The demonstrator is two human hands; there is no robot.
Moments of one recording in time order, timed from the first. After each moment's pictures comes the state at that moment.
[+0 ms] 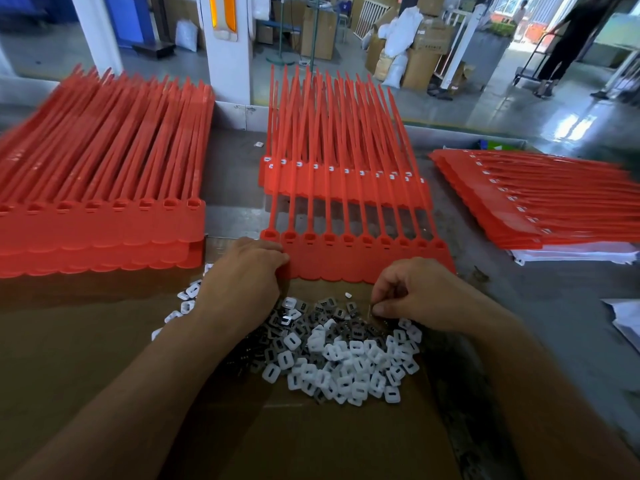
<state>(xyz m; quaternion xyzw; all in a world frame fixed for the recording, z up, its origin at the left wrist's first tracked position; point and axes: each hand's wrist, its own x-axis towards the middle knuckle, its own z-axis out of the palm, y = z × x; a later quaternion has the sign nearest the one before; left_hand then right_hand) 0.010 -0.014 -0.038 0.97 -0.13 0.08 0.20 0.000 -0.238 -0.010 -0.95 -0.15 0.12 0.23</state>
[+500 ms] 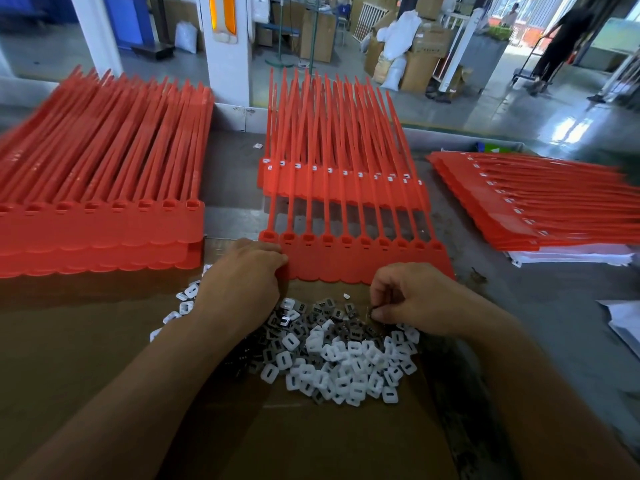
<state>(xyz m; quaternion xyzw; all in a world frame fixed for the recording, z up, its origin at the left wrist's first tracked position) 0.010 -0.014 -0.038 0.97 -0.13 0.08 0.18 -0.001 -0.237 -0.009 -0.95 -0.16 0.14 0.21</state>
